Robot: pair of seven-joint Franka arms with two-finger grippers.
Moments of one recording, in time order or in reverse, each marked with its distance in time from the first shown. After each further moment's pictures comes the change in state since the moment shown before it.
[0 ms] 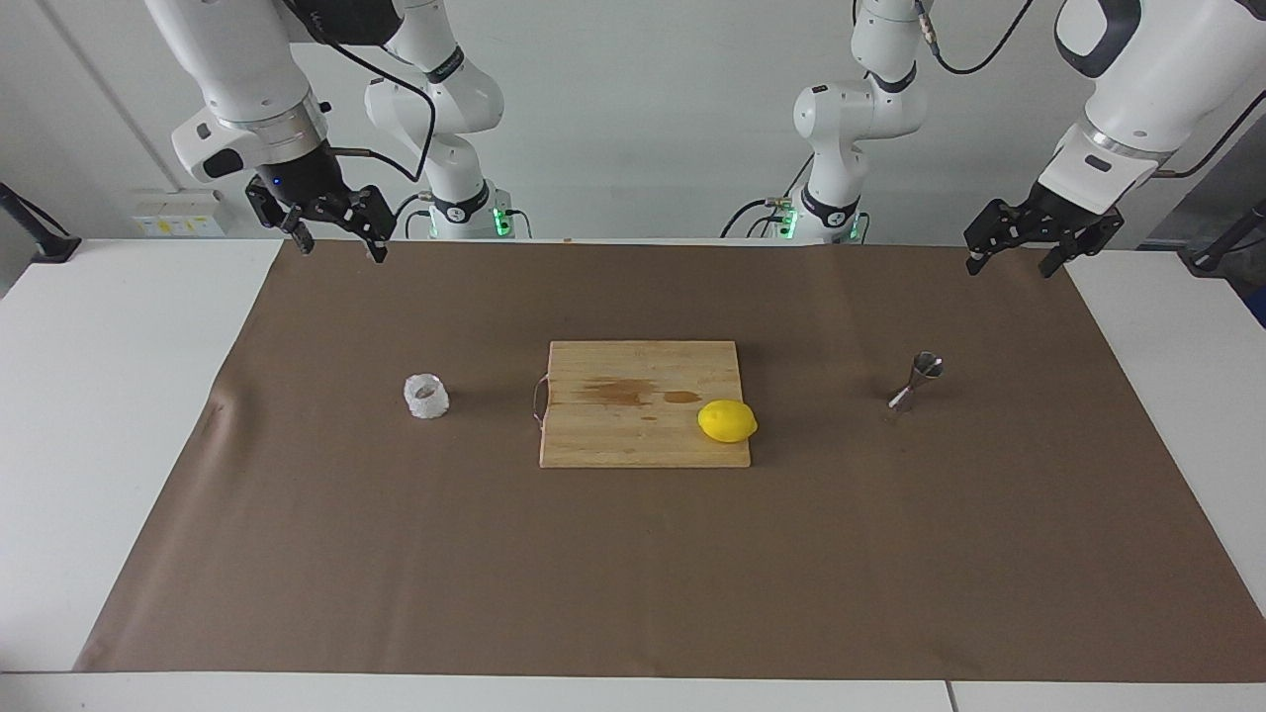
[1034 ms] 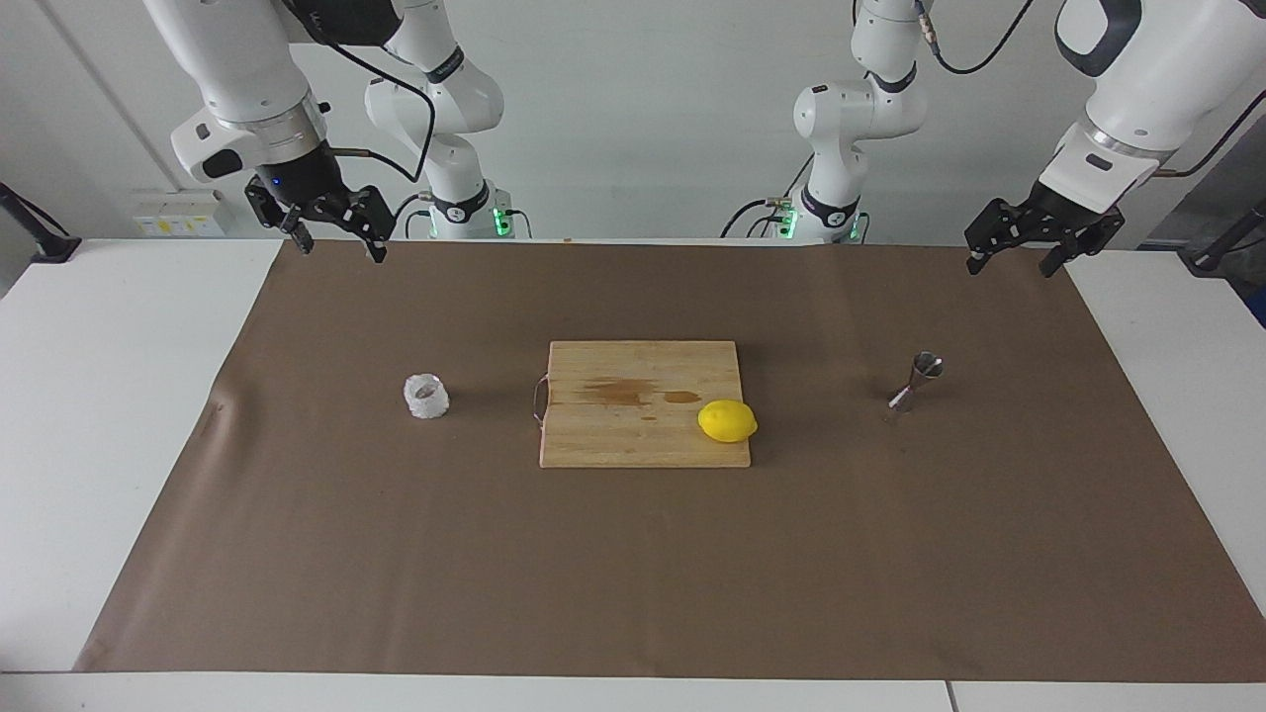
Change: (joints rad) left arm 0.000 0.000 0.000 0.002 0.000 0.000 0.000; right arm 0.000 0.000 0.000 -0.001 0.000 0.000 0.000
